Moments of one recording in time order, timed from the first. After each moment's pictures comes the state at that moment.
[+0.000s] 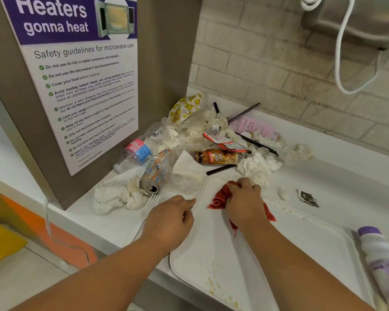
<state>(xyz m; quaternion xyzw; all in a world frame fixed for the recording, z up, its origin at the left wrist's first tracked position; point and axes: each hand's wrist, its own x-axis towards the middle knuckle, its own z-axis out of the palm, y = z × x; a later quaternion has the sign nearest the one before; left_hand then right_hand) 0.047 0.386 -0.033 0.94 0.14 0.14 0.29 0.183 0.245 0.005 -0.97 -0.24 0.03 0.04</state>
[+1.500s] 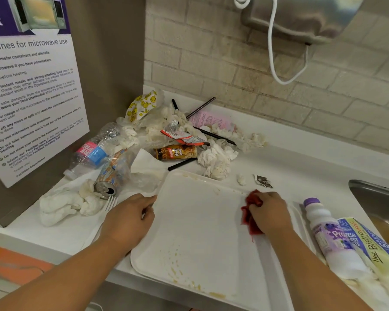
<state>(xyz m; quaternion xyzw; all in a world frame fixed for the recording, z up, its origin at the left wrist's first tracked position) 0.044 0.383 -0.025 0.93 0.16 0.13 0.29 0.197 0.099 0.005 -0.98 -0.03 -0.04 0.18</state>
